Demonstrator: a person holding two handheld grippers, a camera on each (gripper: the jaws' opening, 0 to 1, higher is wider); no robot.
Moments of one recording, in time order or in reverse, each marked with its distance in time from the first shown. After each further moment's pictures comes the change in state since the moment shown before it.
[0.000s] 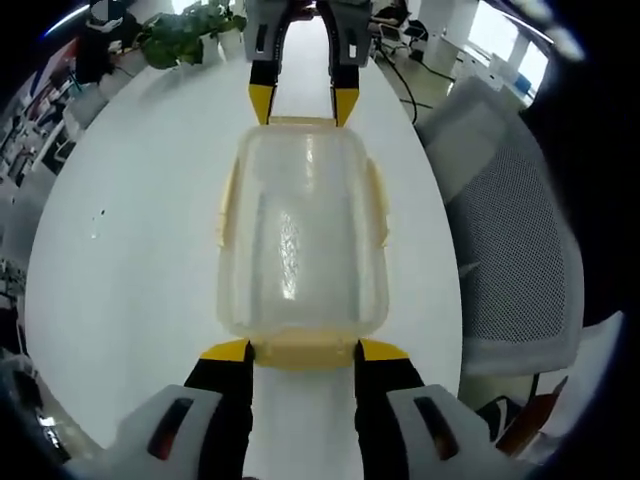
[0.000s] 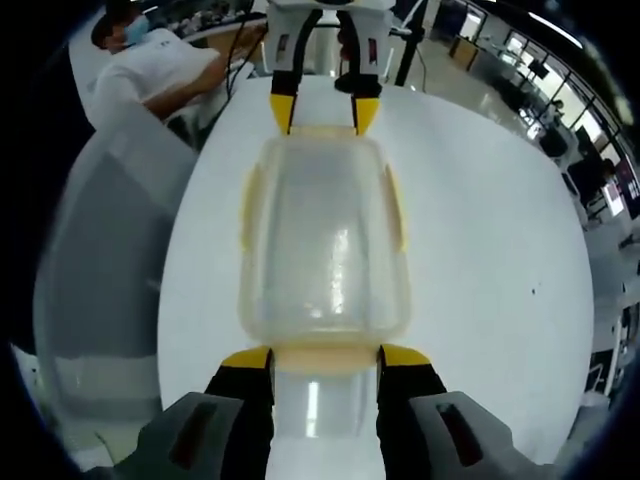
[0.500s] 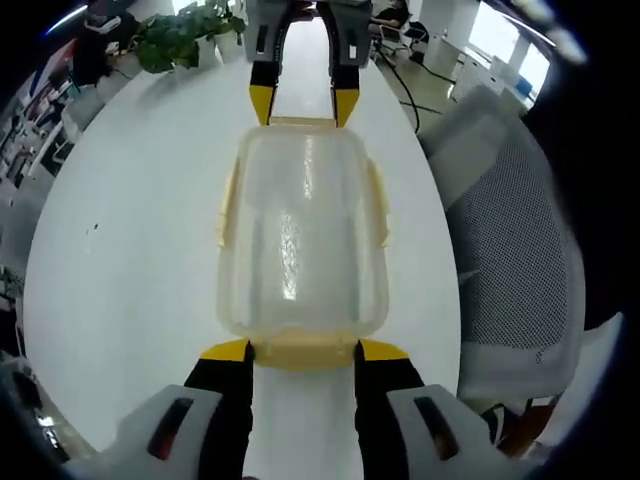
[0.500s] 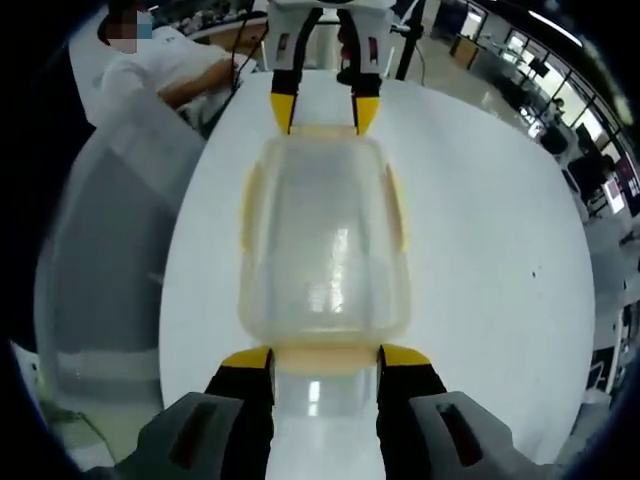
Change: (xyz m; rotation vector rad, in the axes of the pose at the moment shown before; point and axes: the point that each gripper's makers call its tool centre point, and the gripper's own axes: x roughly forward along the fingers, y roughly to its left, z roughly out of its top) left arm 0.016 -0.002 0.029 -0.007 -0.003 -0.005; right arm -0.010 0.003 -0.030 -0.005 0.002 0.005
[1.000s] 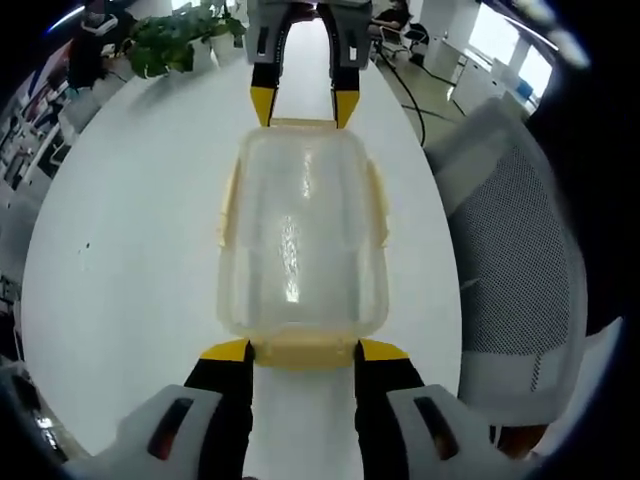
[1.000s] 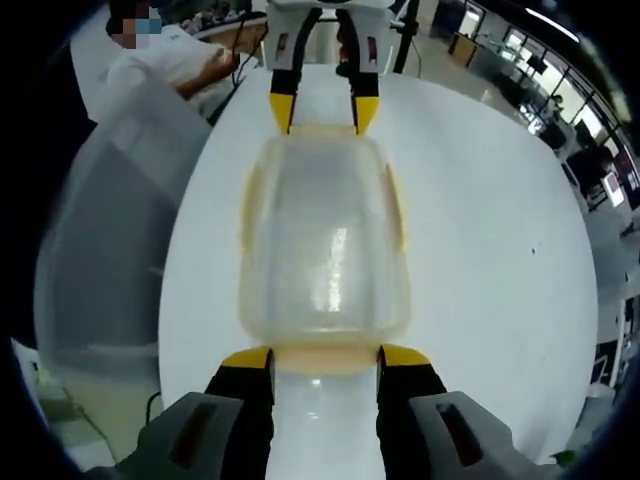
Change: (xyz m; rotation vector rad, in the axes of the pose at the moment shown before) left arm 0.015 -0.001 0.037 0.000 -0.005 -0.007; right arm -0.009 0.001 -0.040 0.011 -0.001 0.010
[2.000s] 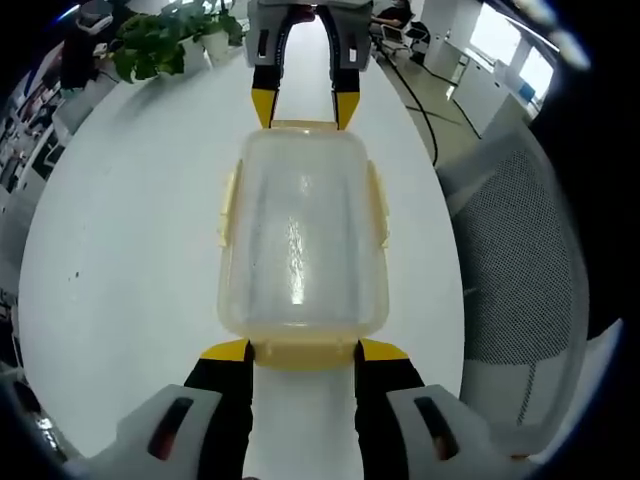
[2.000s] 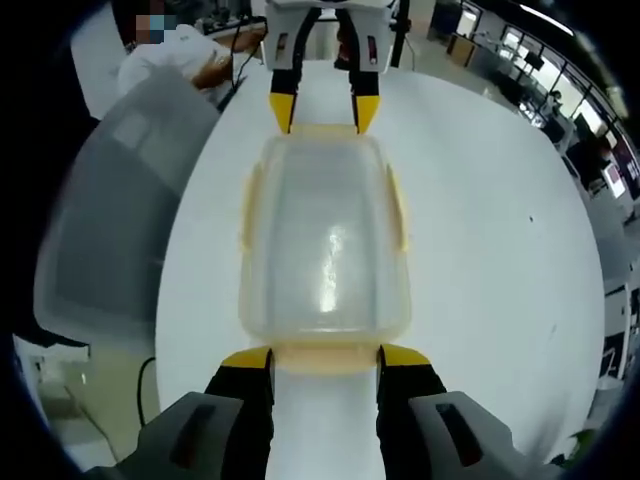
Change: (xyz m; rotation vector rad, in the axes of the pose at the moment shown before) left arm 0.026 0.002 0.048 -0.003 0.020 -0.016; right arm -0.008 0.002 -0.053 0.015 -0.024 0.025
